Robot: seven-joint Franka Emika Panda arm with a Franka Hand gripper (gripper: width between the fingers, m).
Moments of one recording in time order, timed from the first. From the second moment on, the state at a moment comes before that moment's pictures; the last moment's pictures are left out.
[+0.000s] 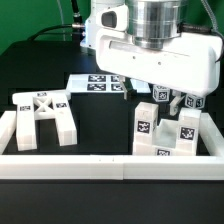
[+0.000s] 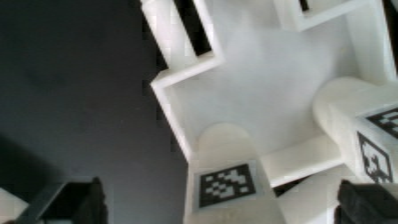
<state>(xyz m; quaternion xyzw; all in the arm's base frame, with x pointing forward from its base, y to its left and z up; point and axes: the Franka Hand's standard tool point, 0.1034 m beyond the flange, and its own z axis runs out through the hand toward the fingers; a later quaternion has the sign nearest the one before) 0.628 0.027 0.080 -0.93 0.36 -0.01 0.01</state>
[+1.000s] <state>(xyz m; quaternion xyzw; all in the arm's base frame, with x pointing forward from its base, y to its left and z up) 0.616 0.031 0.072 -0.96 0.28 0.00 0.00</state>
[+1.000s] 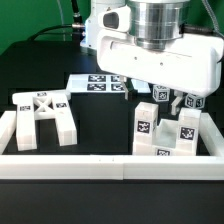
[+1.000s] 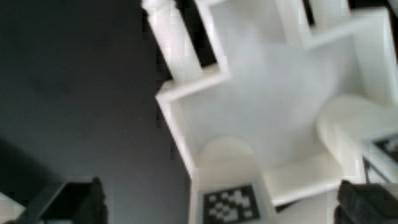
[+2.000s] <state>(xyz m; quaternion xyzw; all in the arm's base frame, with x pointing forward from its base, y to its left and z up) 0.609 0.024 0.036 -0.97 0.23 -0.01 -0.02</state>
